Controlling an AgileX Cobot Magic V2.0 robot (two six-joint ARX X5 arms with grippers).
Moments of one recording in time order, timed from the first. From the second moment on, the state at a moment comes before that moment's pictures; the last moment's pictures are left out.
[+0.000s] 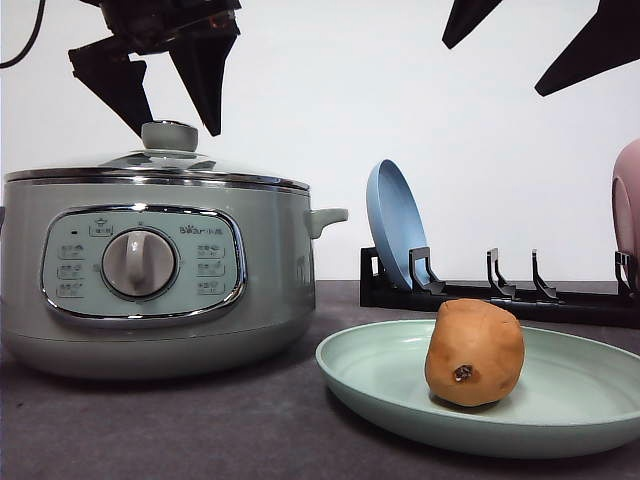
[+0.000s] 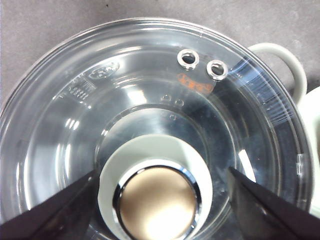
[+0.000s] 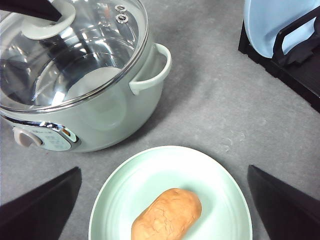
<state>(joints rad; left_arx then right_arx) -0.44 1.70 1.73 -1.11 0.05 0.03 0.57 0.93 0.90 -0.56 -0.10 0.16</state>
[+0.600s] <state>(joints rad) -0.44 1.36 1.74 -1.22 0.16 0.03 0.57 0.93 0.90 -0.61 -0.25 0.16</state>
